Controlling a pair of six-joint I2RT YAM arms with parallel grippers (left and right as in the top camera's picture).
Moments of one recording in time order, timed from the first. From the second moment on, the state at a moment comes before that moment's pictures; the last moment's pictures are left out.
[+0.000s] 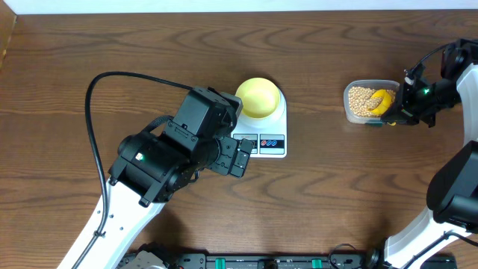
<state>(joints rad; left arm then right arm) -0.60 1.24 1.43 -1.22 0.03 -0.20 -0.31 1.93 1.65 -1.41 -0.46 0.00</state>
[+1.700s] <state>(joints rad) -0.60 1.24 1.43 -1.22 -0.01 -0.20 -0.31 1.93 1.65 -1.39 -0.41 0.02</state>
